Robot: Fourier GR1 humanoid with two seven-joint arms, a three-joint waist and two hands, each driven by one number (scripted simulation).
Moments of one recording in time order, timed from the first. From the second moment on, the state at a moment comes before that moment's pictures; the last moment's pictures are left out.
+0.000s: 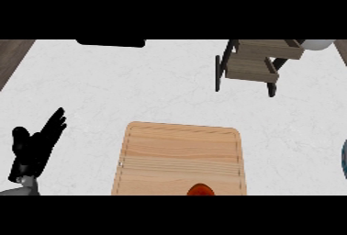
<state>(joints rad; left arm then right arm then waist) -0.01 0.24 0.19 -1.39 -0.03 -0.13 0.16 -1.85 -0.49 0.19 -0.23 1.12 0.09 0.25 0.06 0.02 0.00</state>
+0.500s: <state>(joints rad) -0.01 0.26 0.20 -1.39 -0.03 -0.15 0.17 -1.86 -0.49 0.15 -0.07 1.10 0.28 0.33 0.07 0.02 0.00</state>
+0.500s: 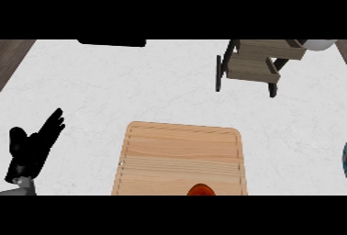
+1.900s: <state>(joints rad) 0.03 0.27 0.24 -1.37 -0.02 -0.15 0.15 -1.91 -0.78 -0.25 -0.21 0.75 0.03 0.67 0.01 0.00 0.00</state>
